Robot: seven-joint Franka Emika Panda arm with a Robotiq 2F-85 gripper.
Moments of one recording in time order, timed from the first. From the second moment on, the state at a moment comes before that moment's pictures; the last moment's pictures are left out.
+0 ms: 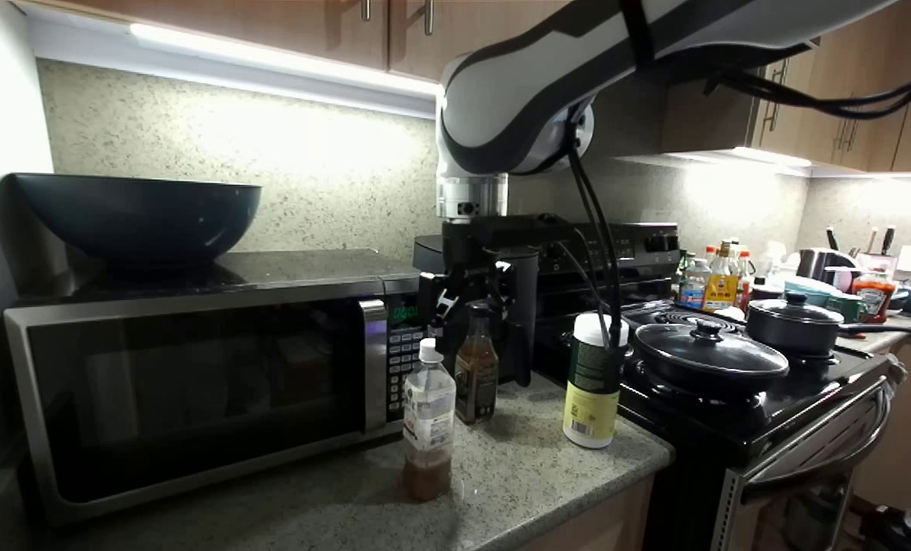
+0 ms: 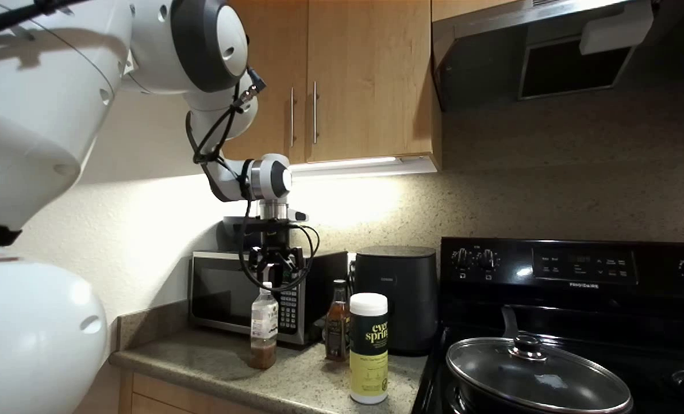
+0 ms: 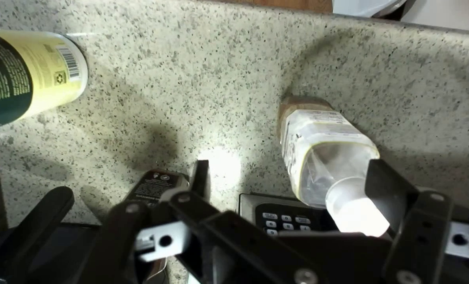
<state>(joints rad) 0.23 0.31 0.14 -1.71 -0.10 2.01 0.25</state>
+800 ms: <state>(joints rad) 0.29 0.50 0.14 -1.42 -0.10 1.77 0.21</state>
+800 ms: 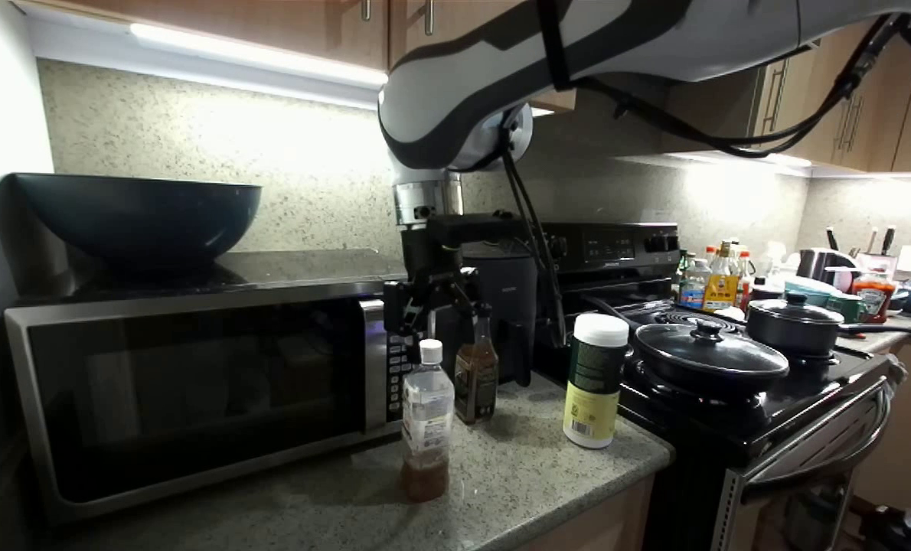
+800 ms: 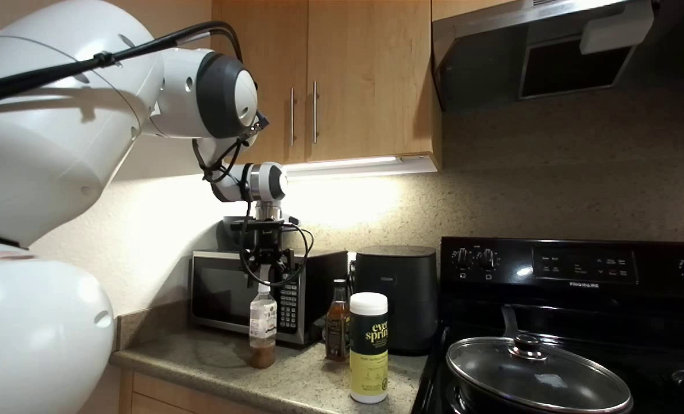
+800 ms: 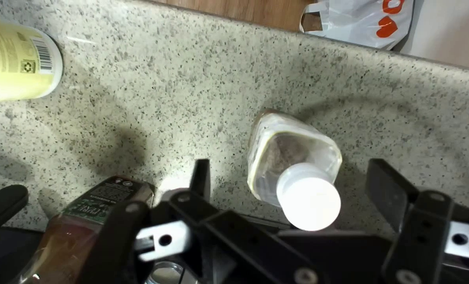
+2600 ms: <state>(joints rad) 0.26 0.42 0.01 -1.48 -0.15 1.74 0.31</state>
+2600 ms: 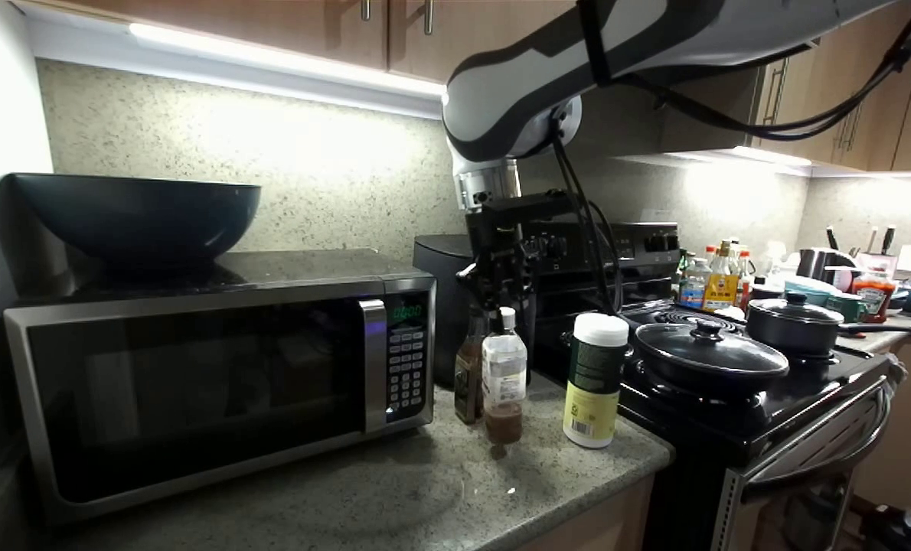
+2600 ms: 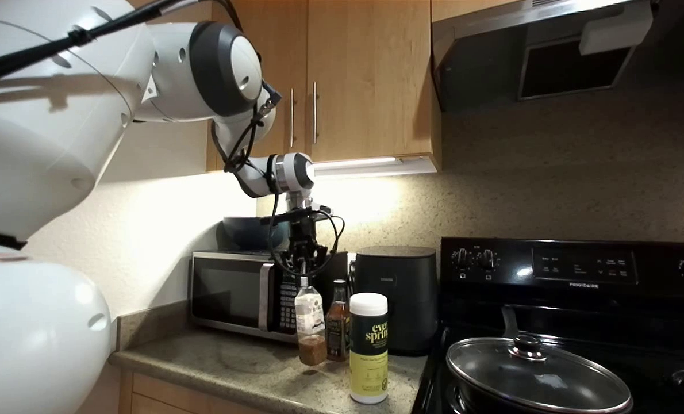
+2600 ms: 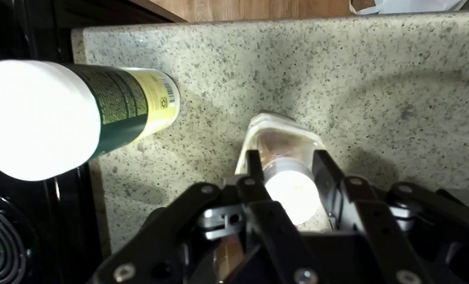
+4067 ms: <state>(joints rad) 0.13 0.34 0.03 -1.68 0.04 1.98 0.22</state>
